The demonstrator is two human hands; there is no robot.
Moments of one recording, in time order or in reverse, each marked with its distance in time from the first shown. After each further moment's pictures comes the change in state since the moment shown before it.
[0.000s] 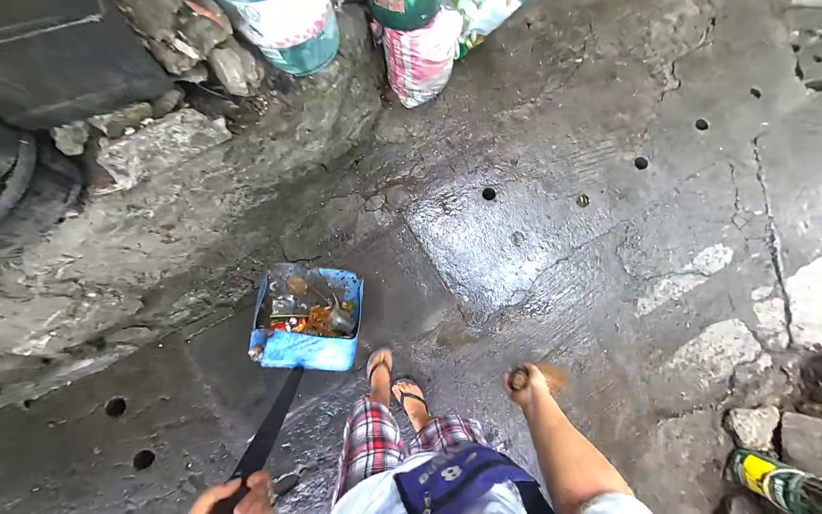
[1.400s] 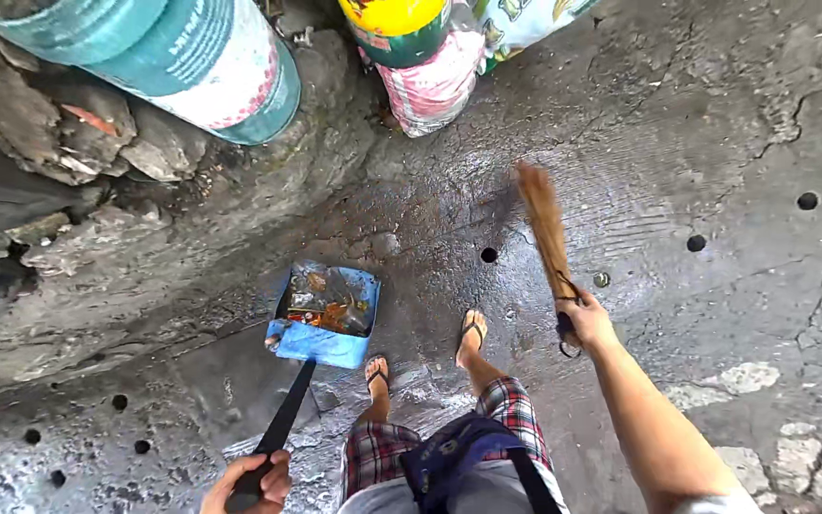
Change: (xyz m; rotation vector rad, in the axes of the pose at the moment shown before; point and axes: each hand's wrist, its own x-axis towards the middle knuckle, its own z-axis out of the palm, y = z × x) left_hand 0.178 -0.083 0.423 0.012 0.219 0.028; right_hand 0.078 -0.530 0.335 -1.110 -0.204 -0.572
